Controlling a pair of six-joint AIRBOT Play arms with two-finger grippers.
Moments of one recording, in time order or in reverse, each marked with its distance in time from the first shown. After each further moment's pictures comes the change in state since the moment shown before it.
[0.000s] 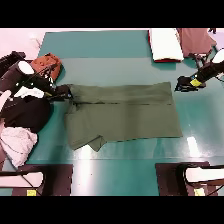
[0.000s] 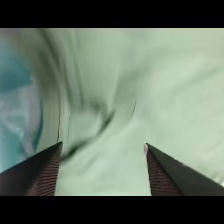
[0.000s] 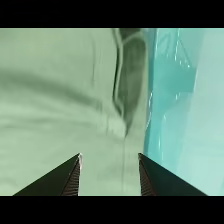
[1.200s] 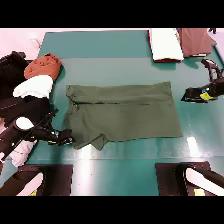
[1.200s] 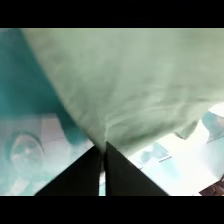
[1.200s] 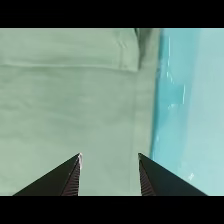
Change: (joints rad) left arm -0.011 0.548 -0.827 -0.250 0.106 0.004; right arm -0.048 0.362 -0.335 0.002 -0.055 -0.008
